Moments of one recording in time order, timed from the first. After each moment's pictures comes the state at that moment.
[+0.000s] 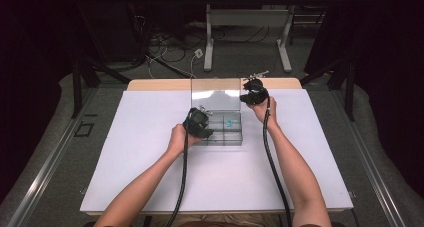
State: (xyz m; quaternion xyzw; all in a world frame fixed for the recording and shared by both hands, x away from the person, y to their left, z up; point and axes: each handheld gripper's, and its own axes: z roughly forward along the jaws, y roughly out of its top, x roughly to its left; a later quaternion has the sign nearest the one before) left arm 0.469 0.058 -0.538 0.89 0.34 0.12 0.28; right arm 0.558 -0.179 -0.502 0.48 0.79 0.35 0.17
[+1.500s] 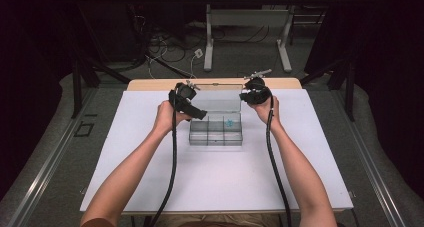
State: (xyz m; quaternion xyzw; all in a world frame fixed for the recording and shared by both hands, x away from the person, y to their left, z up) left arm 0.500 0.091 -0.450 0.87 0.37 0.16 0.28; right arm 0.539 -0.179 -0.480 0.44 0.80 0.37 0.18
